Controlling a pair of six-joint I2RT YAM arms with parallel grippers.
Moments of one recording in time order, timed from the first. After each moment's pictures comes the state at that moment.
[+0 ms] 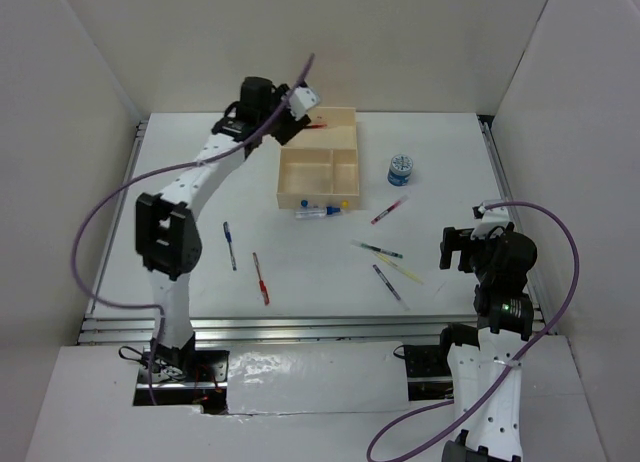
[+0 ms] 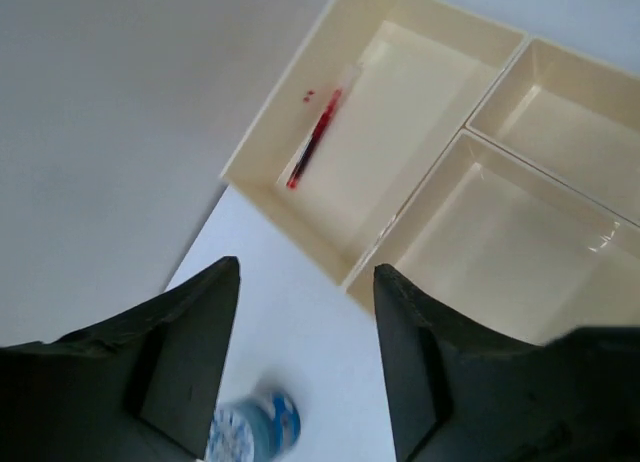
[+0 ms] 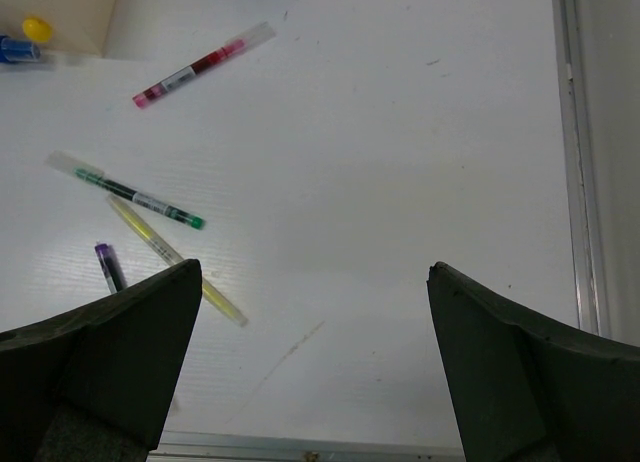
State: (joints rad) left arm -0.37 2.11 1.97 -0.30 0.21 0.71; right arm -0.29 0.46 0.62 -0.61 -0.27 -0.19
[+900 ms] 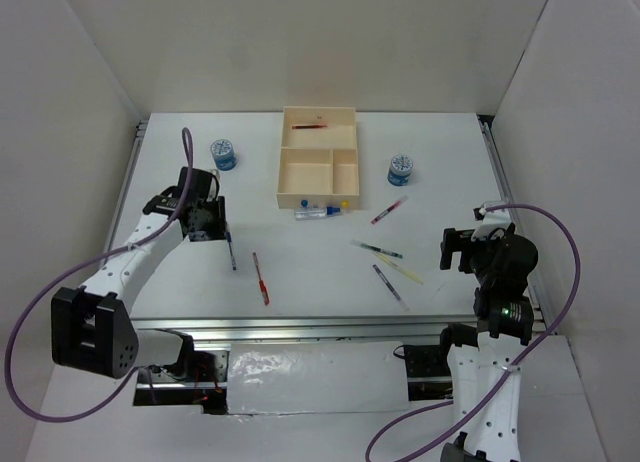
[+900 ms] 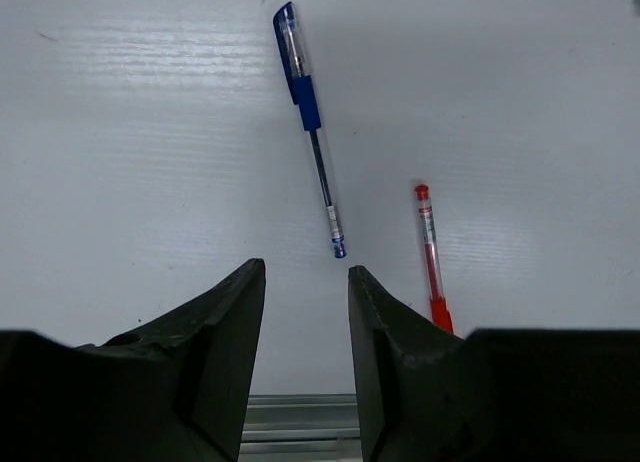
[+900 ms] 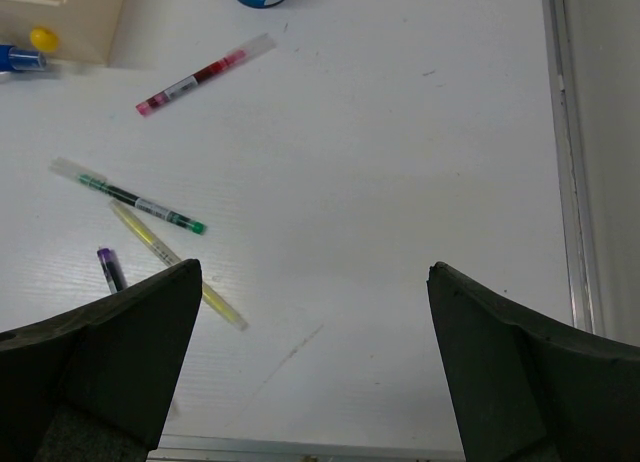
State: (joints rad) left arm -0.20 1.28 1.00 -0.73 -0.06 -0.27; right arm -0.29 0.43 0.62 -0.61 -0.27 -0.19
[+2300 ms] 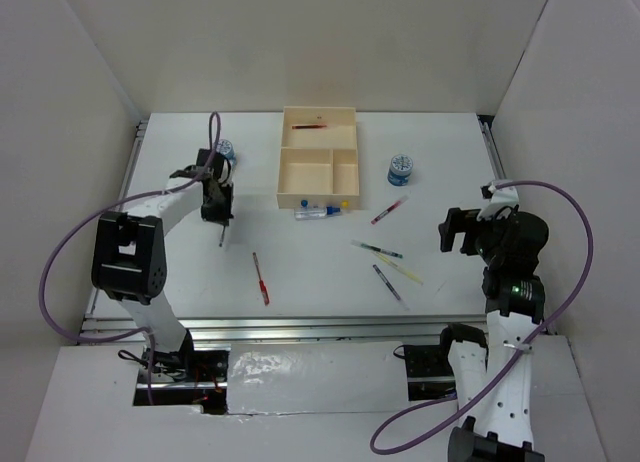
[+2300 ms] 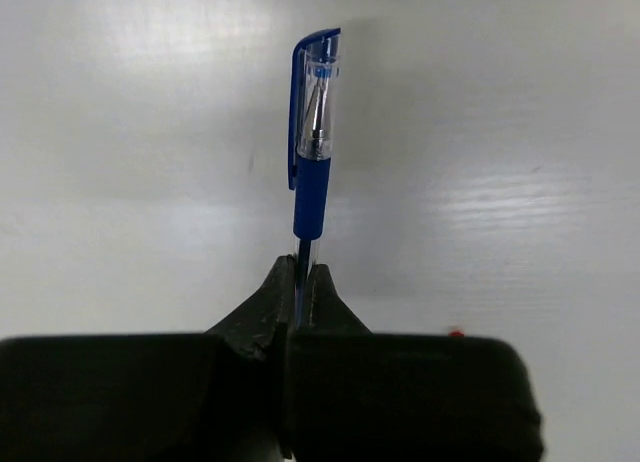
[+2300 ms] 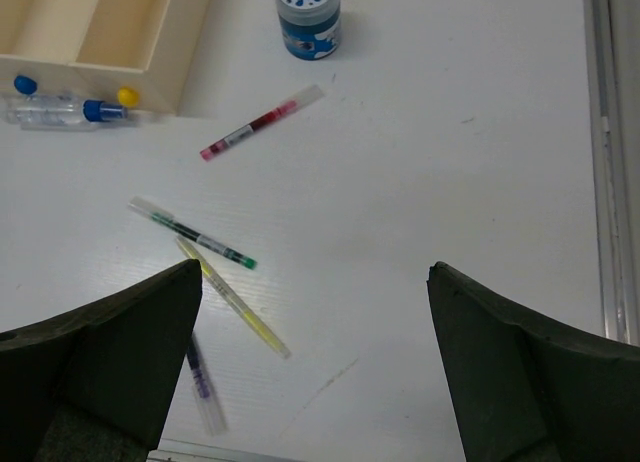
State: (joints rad) left arm -0.13 1.75 1.16 -0.59 -0.02 -0.17; right arm -0.29 0.59 0.78 -0.59 -0.36 -0.12
